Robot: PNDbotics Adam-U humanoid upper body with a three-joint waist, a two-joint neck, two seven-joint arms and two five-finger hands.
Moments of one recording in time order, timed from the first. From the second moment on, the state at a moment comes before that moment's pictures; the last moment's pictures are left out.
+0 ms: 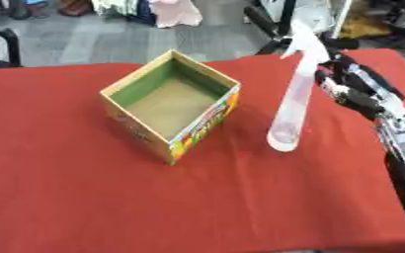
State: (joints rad) left arm 0.02 0.17 0.33 -1.85 0.16 -0.21 -0.34; right arm -0.61 -0.35 -0.09 -1.21 0.07 -0.31 0.45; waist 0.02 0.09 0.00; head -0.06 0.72
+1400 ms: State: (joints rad) left arm 0.02 0.17 0.32 -1.85 0.17 -0.21 -0.35; right arm -0.71 -0.34 -0.06 -1.20 0.03 -0.32 0.48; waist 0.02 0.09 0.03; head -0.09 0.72
